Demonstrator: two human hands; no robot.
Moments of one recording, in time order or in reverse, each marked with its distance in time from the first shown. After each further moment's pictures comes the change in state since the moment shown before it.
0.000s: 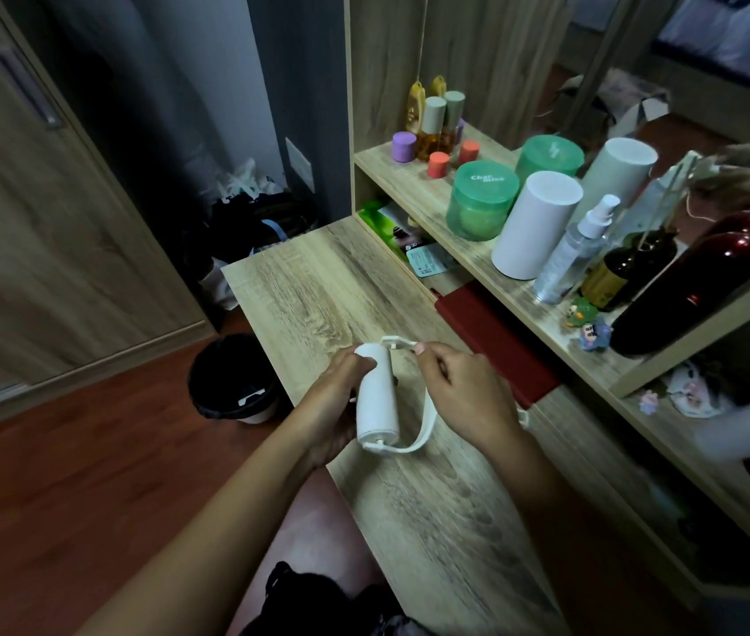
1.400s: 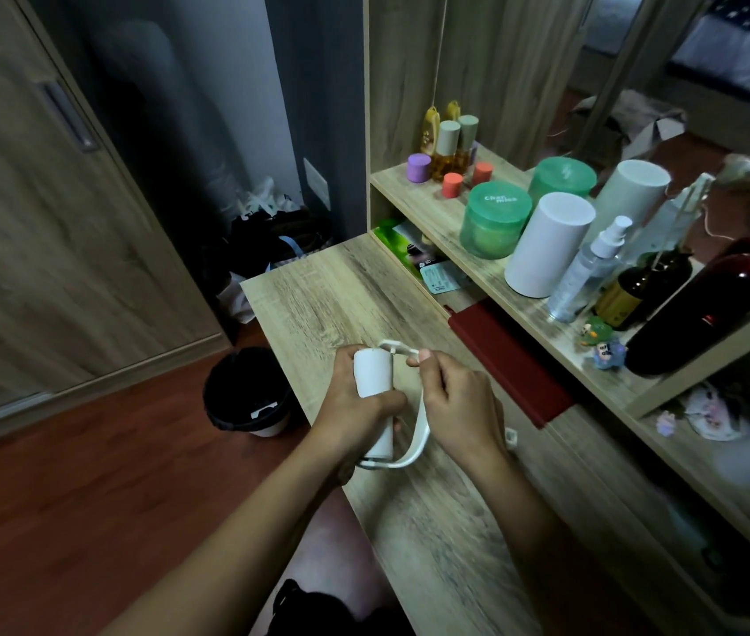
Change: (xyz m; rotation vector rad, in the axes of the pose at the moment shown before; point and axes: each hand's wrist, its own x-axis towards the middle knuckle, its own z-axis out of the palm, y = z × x) left_hand -0.034 0.013 0.020 0.348 0.134 0.235; right_hand -0.007 -0.024 0.010 0.173 0.137 0.021
